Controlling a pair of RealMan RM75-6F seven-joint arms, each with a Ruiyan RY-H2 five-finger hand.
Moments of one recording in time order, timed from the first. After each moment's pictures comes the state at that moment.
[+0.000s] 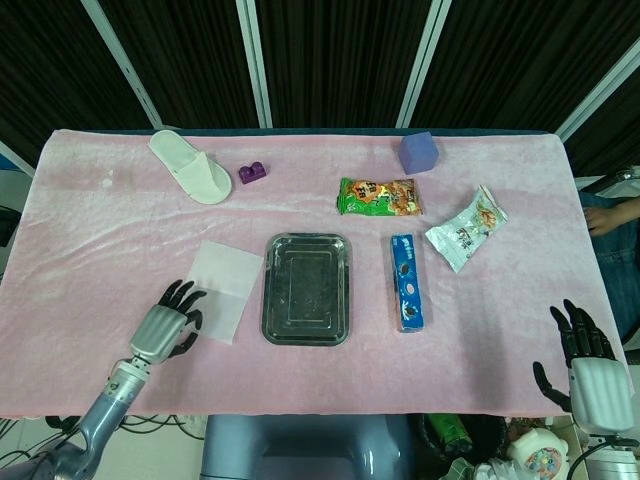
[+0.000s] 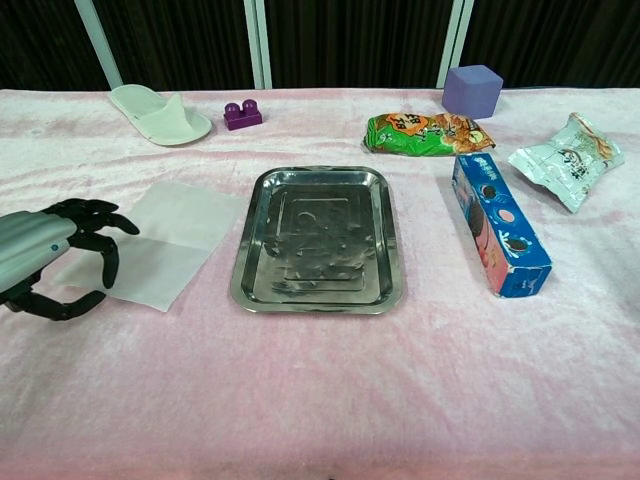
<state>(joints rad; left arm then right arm) -0.40 -1.70 0.05 -1.04 1.60 1.25 -0.02 -0.02 -1.16 0.01 -1.70 -1.56 1.58 -0.09</state>
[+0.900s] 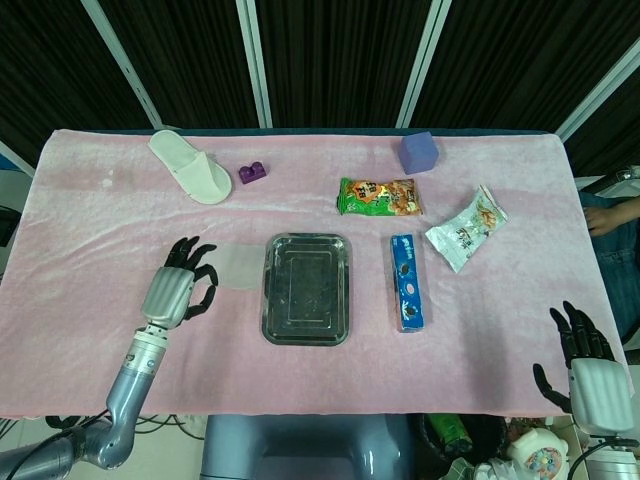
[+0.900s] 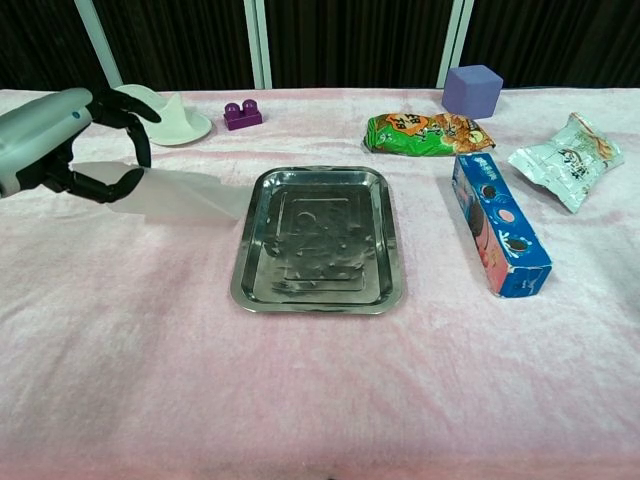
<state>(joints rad) -0.48 -1.65 -0.20 -1.44 1.37 1.23 0.18 -0.02 -1.15 0.01 -1.72 -1.55 1.56 -0.10</state>
